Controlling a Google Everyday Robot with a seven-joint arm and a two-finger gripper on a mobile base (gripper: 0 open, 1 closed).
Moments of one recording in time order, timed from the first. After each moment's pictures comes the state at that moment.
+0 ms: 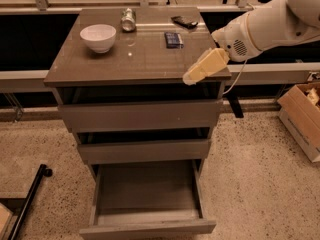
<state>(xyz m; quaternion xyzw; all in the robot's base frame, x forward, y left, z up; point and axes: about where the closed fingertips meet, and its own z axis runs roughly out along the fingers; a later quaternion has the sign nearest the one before) 0.614 -0.117 0.939 -0.47 0.77 0.15 0.40</state>
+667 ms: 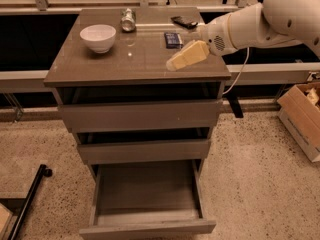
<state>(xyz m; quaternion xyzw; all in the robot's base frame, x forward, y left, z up) 0.673 -0.082 0.935 -0.44 0.75 0.21 0.45</state>
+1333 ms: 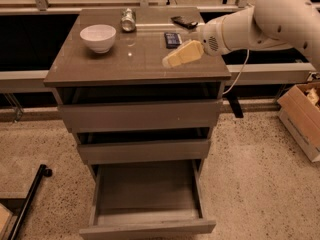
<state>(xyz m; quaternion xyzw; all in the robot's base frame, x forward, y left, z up) 0.695 -0.080 0.926 -0.41 0.76 0.20 0.47</state>
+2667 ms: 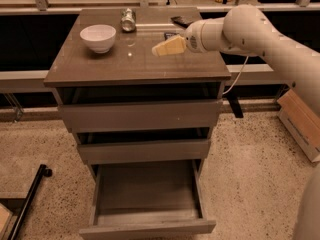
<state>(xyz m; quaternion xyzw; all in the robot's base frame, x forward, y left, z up) 0.788 -0.065 0.906 -0.32 0.77 0.16 0.53</state>
